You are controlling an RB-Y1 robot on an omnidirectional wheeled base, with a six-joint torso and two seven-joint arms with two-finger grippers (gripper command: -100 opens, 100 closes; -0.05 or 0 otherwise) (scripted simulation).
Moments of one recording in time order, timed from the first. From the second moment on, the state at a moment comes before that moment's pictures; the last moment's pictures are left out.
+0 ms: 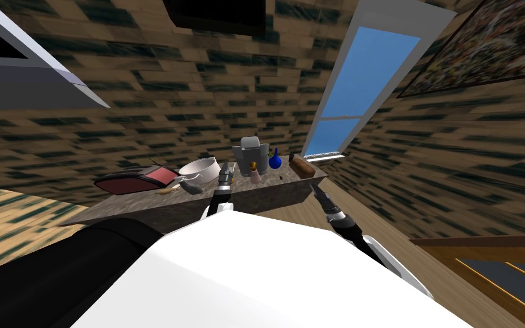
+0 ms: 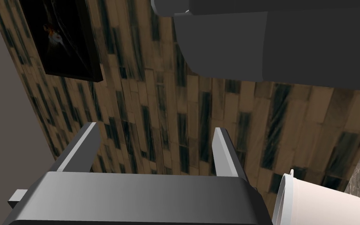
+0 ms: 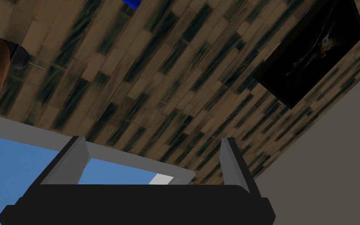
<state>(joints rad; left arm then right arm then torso) 0.53 -0.01 0.04 -2.20 0.00 -0.37 -0.12 0.51 -0.59 0.06 -1.85 0.08 -0.75 0.04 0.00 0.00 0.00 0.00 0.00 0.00</state>
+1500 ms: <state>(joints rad) 0.53 -0.01 0.04 -2.20 0.00 -0.37 -0.12 0.44 -0.98 0.15 -1.54 0.29 -0.83 0.17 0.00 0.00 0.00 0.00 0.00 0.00</state>
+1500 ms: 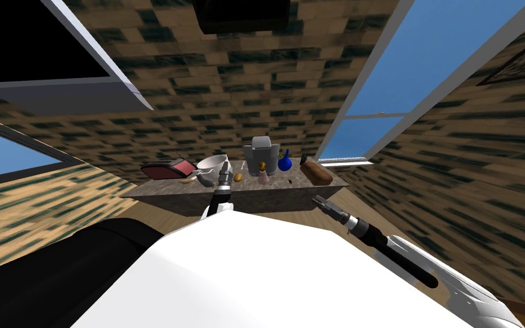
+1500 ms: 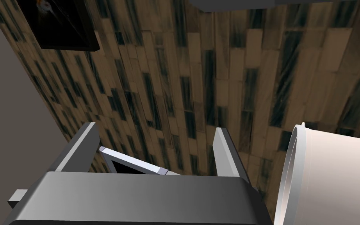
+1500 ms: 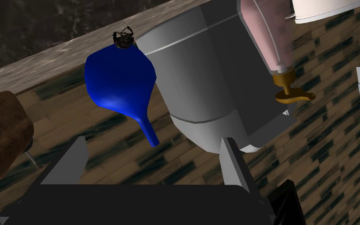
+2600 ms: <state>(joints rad) 0.53 -0.01 0.04 -2.20 0.00 -0.37 -0.12 0.38 -1.23 0.23 -1.34 0.48 -0.84 0.25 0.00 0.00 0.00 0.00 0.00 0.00</state>
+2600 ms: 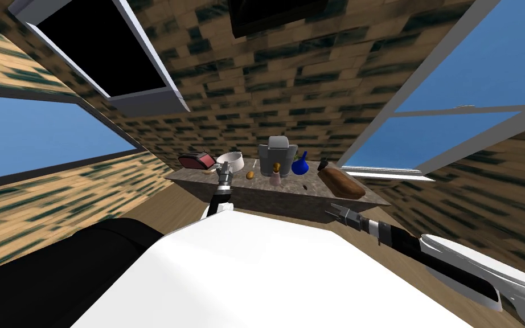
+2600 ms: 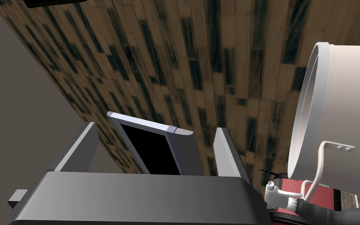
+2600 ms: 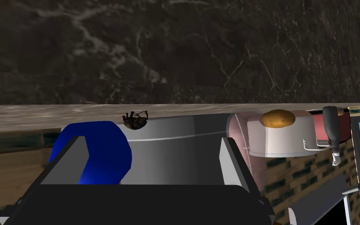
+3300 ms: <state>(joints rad) 0.53 -0.01 0.04 -2.20 0.00 -0.37 -0.12 0.32 -1.35 0.29 -1.17 0.61 -0.85 0.29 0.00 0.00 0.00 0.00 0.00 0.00</state>
